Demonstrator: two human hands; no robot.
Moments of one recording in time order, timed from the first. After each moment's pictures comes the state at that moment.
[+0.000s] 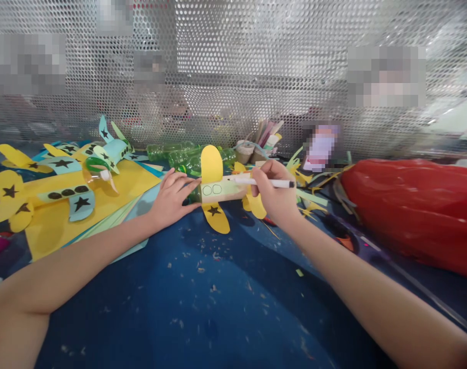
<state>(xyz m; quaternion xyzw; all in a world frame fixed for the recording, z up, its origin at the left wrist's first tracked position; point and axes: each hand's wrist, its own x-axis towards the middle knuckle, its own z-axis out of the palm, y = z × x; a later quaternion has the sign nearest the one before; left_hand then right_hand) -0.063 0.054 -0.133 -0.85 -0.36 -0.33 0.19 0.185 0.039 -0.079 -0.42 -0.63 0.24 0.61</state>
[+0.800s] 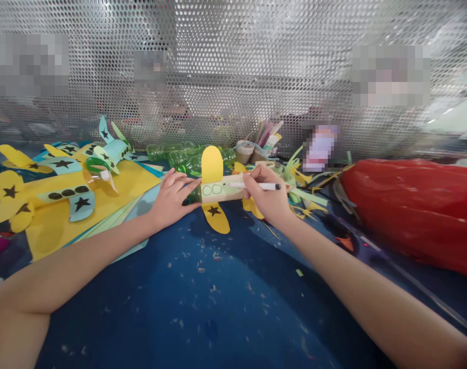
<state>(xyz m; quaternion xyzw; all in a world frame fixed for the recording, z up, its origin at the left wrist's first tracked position) -0.062 0.054 -0.133 -0.85 -0.37 -0.32 0.20 0.185 0.045 -0.088 -0.44 -0.65 0.27 0.56</state>
